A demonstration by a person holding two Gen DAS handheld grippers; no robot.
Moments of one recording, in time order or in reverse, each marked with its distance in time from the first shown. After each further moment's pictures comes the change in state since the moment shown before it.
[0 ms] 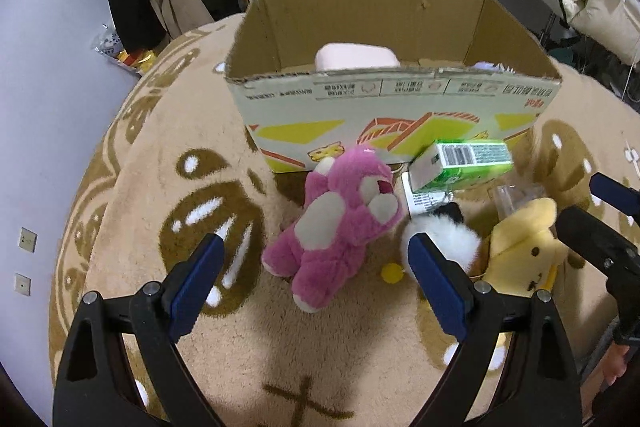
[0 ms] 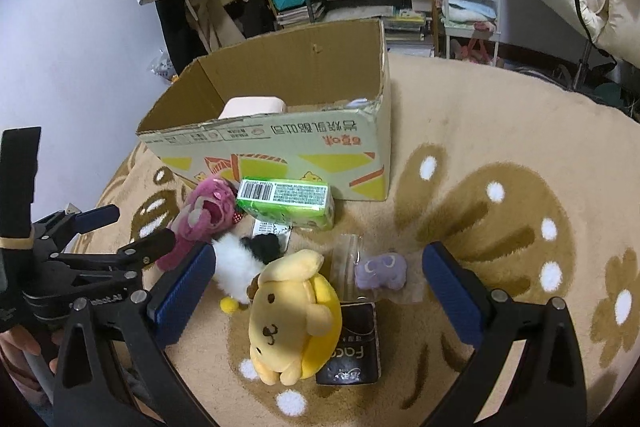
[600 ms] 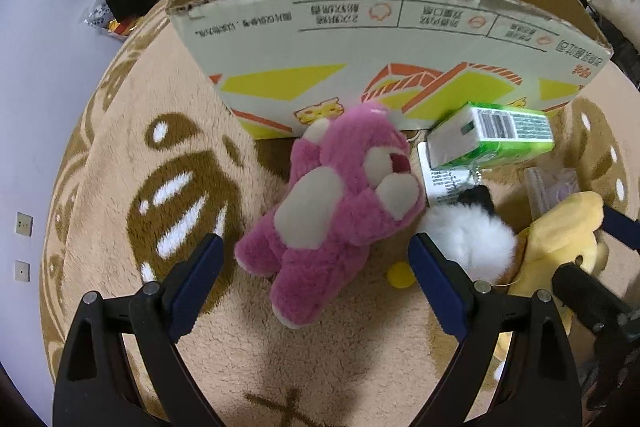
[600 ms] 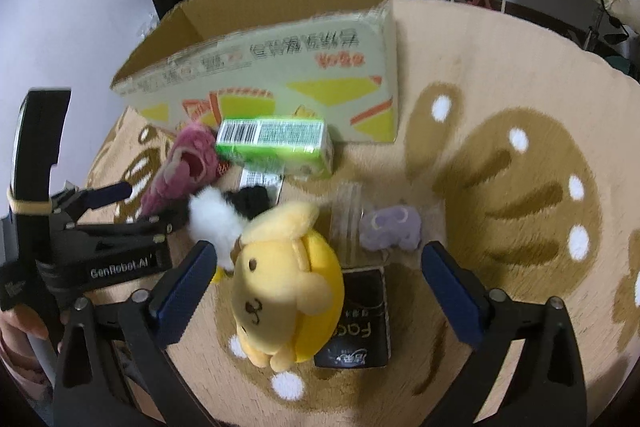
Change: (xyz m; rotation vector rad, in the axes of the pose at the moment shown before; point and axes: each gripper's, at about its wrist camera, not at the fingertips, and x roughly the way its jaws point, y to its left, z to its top) left arm 0.049 -0.004 0.003 -0.013 0.138 0.007; right arm 0.036 0.001 -0.018 0.002 0.174 -0.001
